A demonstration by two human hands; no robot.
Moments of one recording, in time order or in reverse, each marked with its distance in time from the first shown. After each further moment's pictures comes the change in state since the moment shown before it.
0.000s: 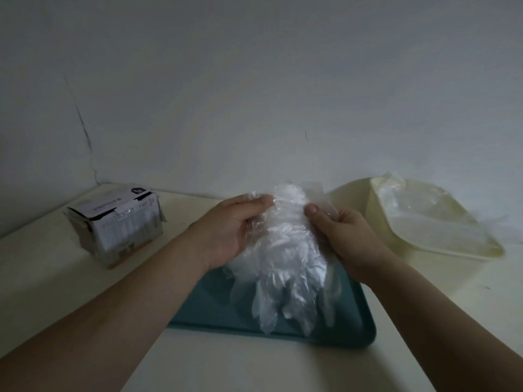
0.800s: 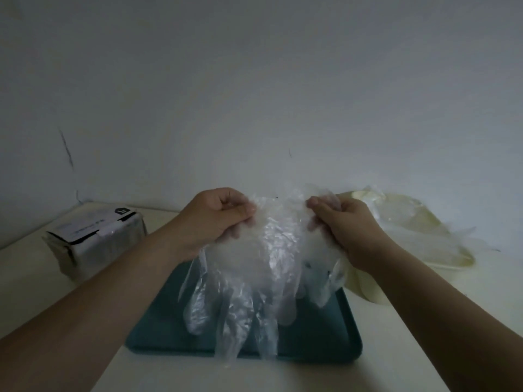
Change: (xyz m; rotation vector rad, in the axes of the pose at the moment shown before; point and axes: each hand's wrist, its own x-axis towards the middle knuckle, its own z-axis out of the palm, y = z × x) left_hand 0.010 0.037 -0.007 0.661 0.100 0.241; right_hand 0.008 -0.044 -0.016 -0.260 0.238 -0.025
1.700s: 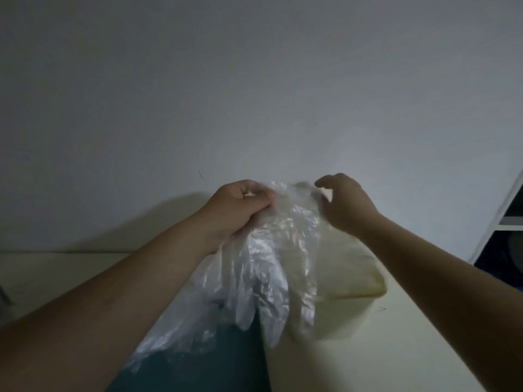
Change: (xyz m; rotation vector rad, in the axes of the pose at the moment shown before) left_hand 0.113 0.065 0.177 -0.174 -0.170 0.026; right_hand 0.093 0.005 -0.172 -0.903 0.253 -0.173
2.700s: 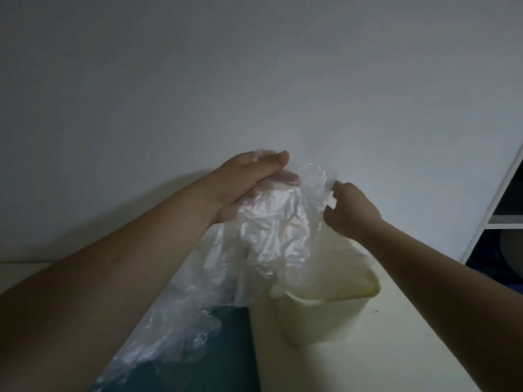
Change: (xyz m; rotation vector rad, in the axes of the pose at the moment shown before) left_hand 0.006 0.068 0.023 -0.062 -0.210 0.029; right_hand 0.007 0.035 0.003 -0.092 -0.013 0.128
